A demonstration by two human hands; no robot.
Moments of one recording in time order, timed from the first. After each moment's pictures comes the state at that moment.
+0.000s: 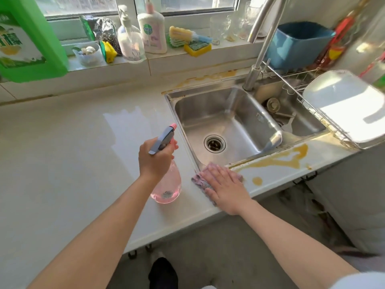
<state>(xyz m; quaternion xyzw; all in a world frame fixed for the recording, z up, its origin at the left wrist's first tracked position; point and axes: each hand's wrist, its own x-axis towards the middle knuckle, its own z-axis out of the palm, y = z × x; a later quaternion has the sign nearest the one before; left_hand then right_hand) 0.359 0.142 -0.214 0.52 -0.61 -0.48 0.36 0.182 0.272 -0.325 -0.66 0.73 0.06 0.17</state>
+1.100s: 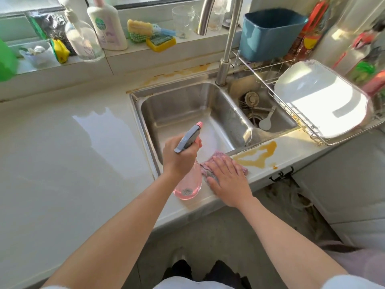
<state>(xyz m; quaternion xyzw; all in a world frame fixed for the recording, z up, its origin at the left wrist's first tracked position) 0.191 0.200 -0.230 0.45 -0.67 -0.47 0.34 0.058 0.312 -0.333 -0.60 0.79 -0.02 0.10</state>
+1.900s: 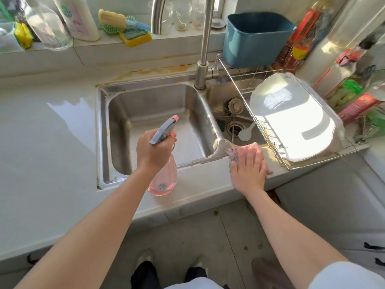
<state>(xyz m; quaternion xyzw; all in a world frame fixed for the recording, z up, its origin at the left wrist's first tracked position) 0.081 0.210 -0.229 0.55 -0.62 -0.43 0.35 -0.145 0.333 -0.329 -0.46 0.88 0.03 0.11</state>
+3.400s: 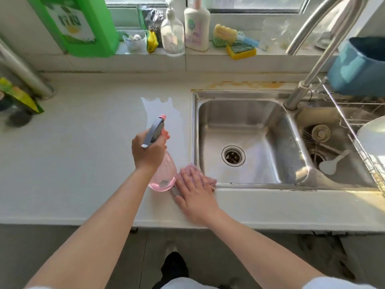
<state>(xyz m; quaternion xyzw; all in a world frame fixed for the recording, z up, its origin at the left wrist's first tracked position) 0.310 0.153 -0.215 0.65 -0.46 -0.37 0.48 0.184 0.239 -0.327 -0.80 0.57 -0.02 0.20</state>
